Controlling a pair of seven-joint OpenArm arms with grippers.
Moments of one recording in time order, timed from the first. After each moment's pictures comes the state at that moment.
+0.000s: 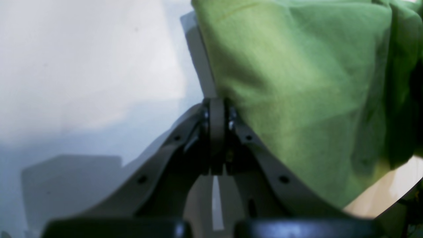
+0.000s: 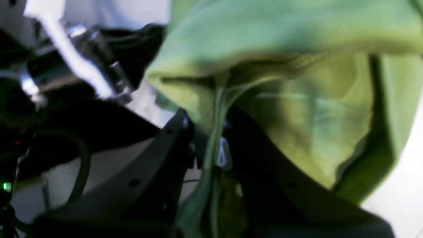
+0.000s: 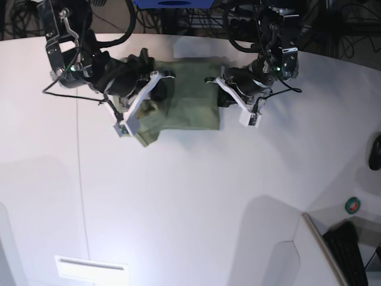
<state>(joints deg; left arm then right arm) 12.5 -2.4 -6.6 75.5 -15.7 -25.5 31.8 -16.1 8.0 -15.3 106.7 33.8 -0.6 -59.9</state>
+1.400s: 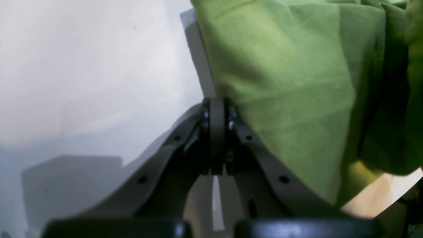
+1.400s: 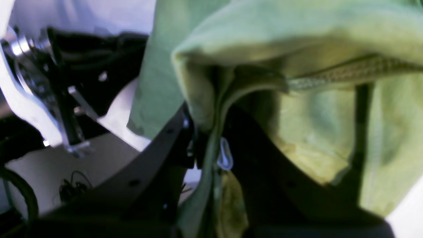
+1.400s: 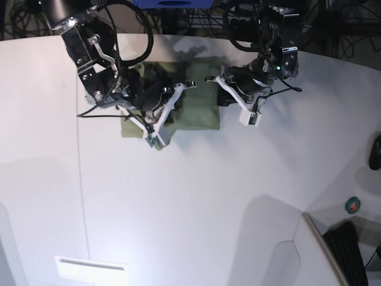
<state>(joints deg) 12.8 -2.6 -6.4 75.5 -15.8 -25.5 31.8 -5.7 5.1 -25.7 92.2 25.9 -0.9 -57.1</state>
